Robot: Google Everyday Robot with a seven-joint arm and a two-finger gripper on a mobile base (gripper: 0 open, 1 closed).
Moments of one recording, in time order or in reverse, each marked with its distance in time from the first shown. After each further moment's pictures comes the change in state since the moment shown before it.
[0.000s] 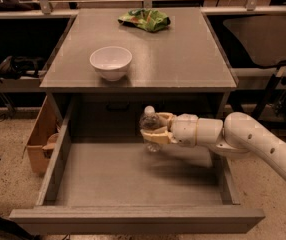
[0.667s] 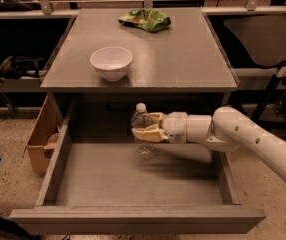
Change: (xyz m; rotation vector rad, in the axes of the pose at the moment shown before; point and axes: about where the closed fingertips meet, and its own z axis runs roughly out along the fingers) arm 0.002 0.001 0.028 -0.070 0.006 0.151
